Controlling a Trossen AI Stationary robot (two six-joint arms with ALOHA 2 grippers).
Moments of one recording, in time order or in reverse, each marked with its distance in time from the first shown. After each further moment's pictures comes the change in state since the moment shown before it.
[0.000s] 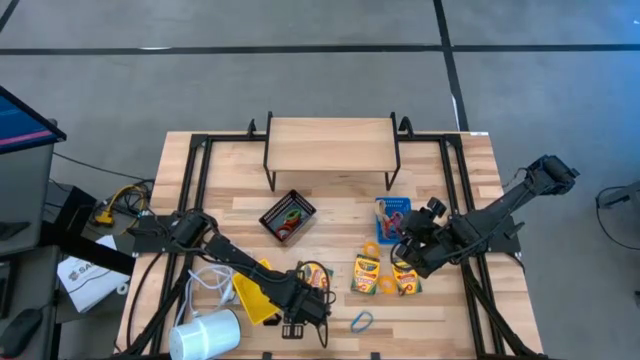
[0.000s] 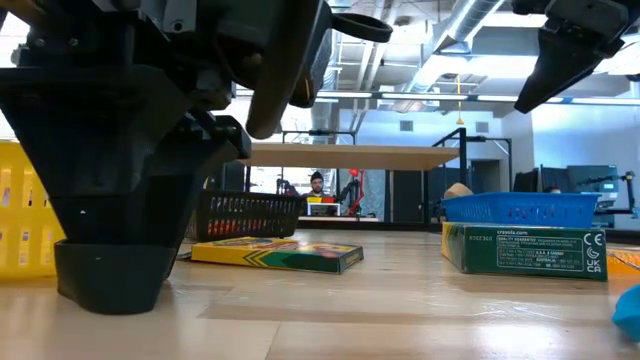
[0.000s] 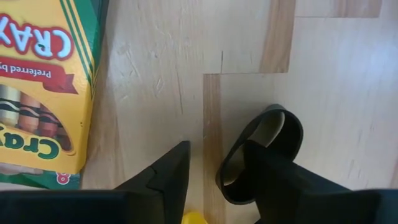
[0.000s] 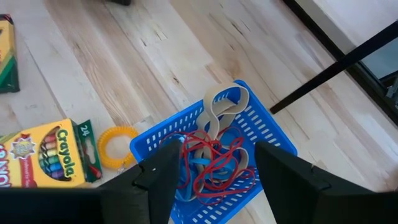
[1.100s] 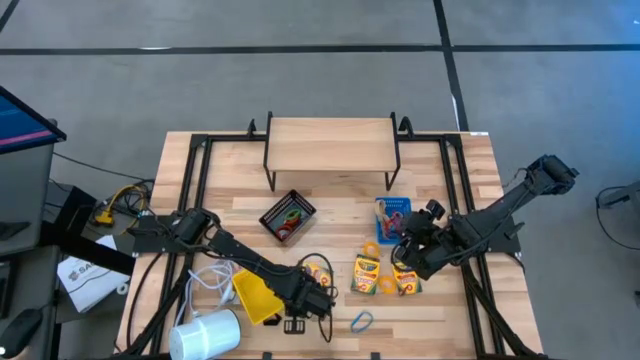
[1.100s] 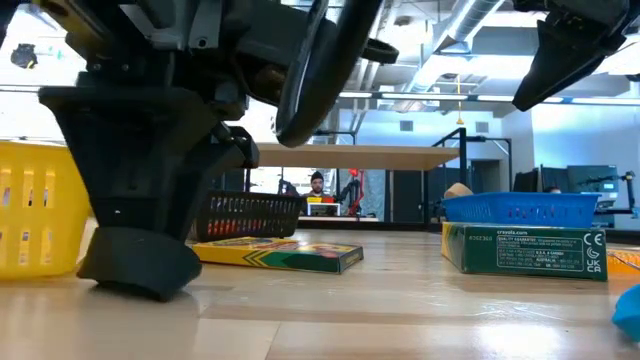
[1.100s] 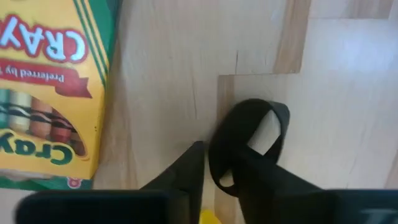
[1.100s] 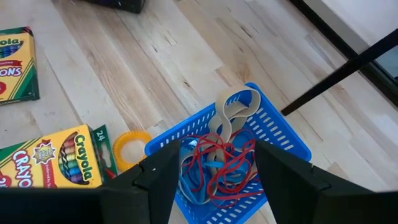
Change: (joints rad) left arm 0.038 0.002 0.003 -0.012 0.060 0.046; right arm 0.013 0.000 0.000 0.036 -0.001 0.018
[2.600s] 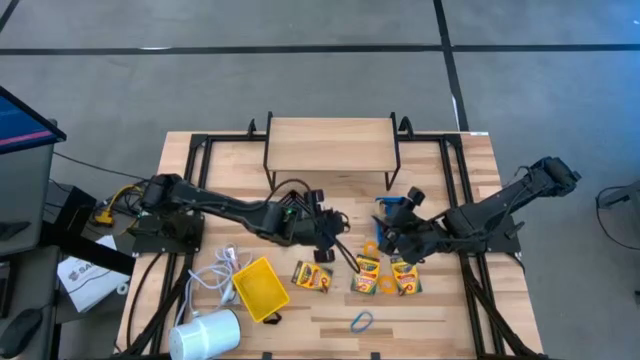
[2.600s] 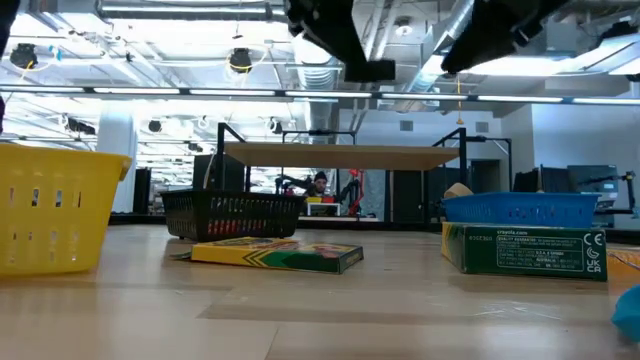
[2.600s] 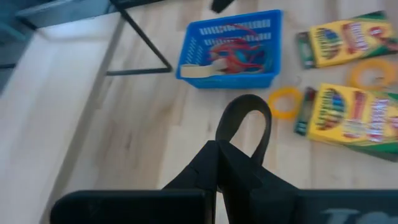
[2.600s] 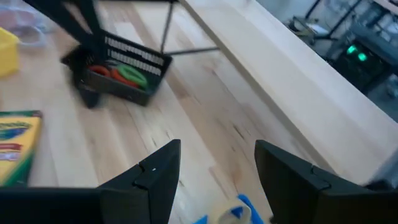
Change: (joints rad) left arm 0.248 -0.363 -0.039 0.257 -0.661 0.395; right arm -0.124 0.000 0.000 0.440 0.185 -0.552
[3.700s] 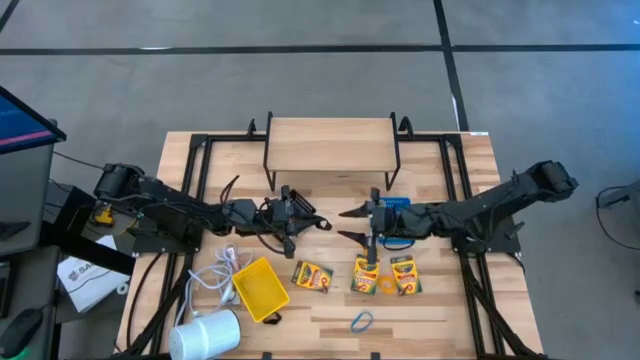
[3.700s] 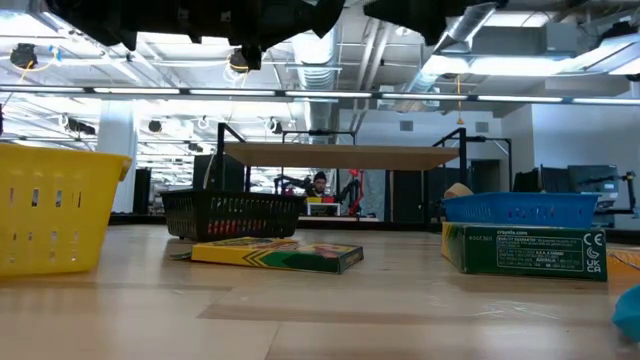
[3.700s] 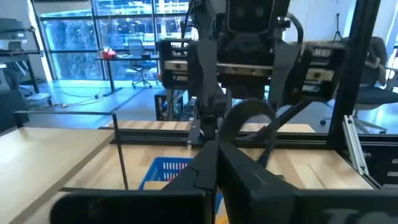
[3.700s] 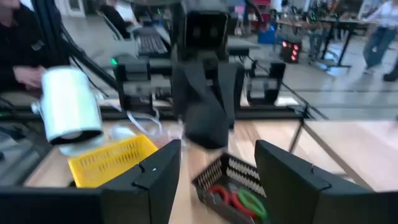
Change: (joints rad) left arm 0.063 -0.385 -0.944 1.467 0.298 0.091; right arm -0.177 0.063 -0.187 1.057 -0.570 -0.506
